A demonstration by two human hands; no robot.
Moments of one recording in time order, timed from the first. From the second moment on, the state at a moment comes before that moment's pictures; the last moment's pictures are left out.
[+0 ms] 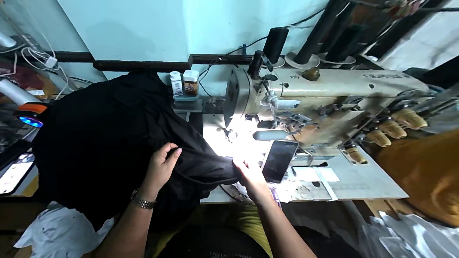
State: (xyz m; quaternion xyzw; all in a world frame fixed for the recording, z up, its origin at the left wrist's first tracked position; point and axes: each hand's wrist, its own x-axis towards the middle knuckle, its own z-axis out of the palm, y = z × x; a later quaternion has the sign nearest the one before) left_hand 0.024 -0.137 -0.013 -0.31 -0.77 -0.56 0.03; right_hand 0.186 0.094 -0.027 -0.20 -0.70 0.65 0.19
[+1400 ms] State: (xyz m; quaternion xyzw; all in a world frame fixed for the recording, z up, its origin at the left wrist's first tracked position) left_hand 0.031 -0.051 0.032 -0.52 -0.81 -0.26 0.09; right_hand 0.197 0.089 -0.051 -0.05 -0.57 0.81 -0.11
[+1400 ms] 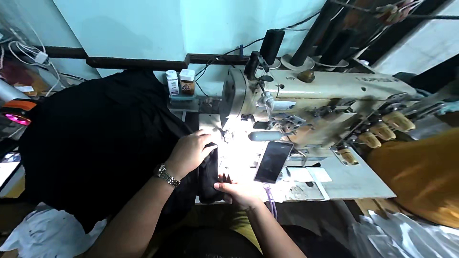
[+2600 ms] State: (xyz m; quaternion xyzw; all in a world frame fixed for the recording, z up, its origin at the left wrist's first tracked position) left_hand 0.096 -0.159 0.032 -0.52 -0.73 -0.45 0.03; right_hand 0.198 0.062 -0.018 0.05 -0.72 0.59 0.35
